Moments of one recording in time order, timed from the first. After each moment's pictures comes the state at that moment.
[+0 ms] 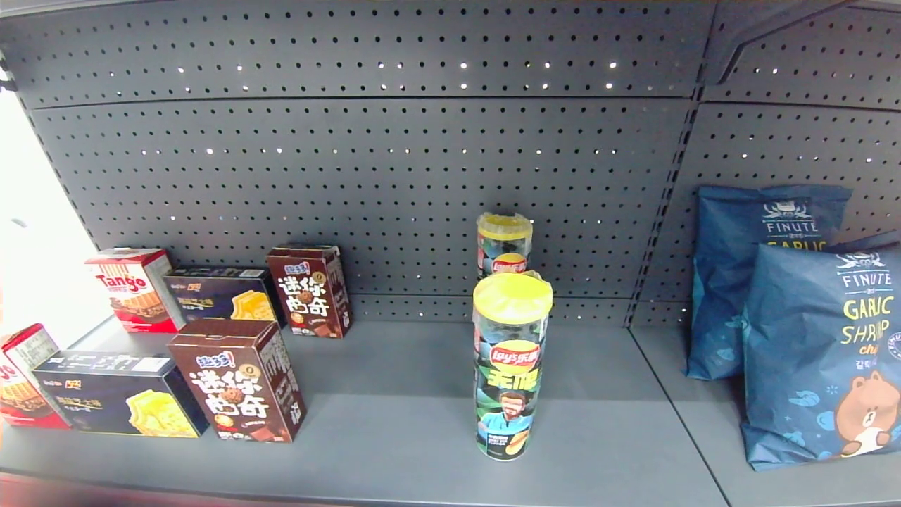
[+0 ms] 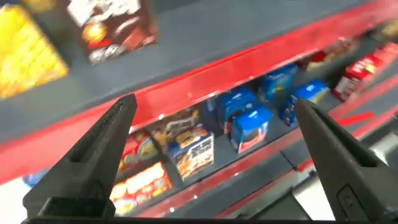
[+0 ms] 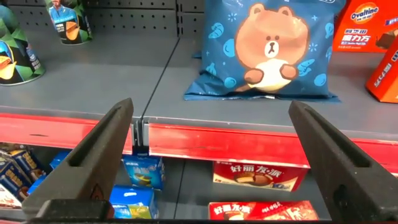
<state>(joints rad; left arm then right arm) -0.36 0.30 -0.03 -0.02 -0.09 0.01 0.00 0.00 0.00 0.00 0.07 0.00</state>
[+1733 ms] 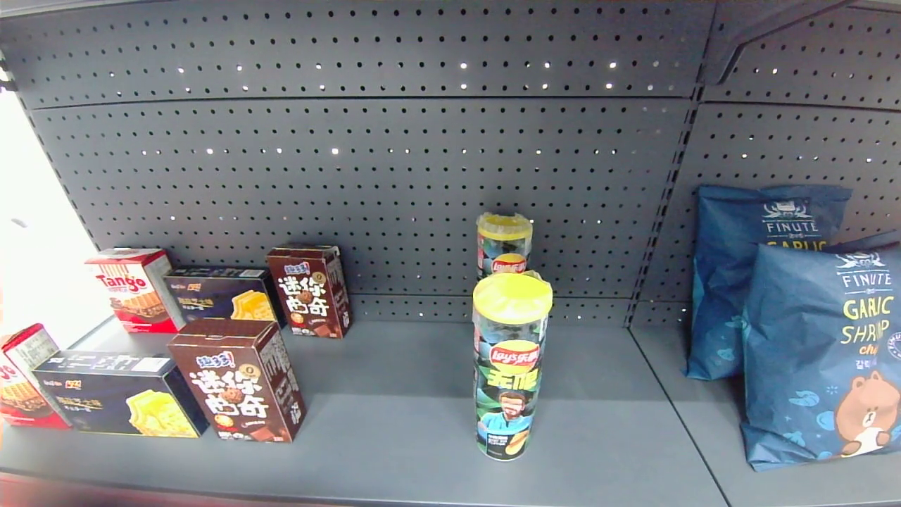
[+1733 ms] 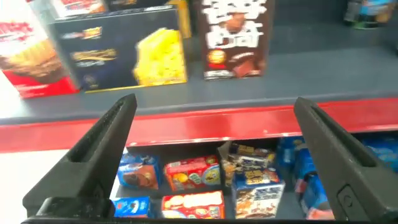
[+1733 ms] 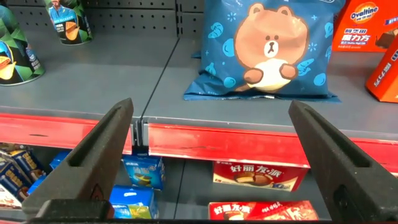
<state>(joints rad) 0.00 0.00 0.00 0.00 -0.04 0.06 0.00 0.00 0.00 0.00 0.07 0.00</state>
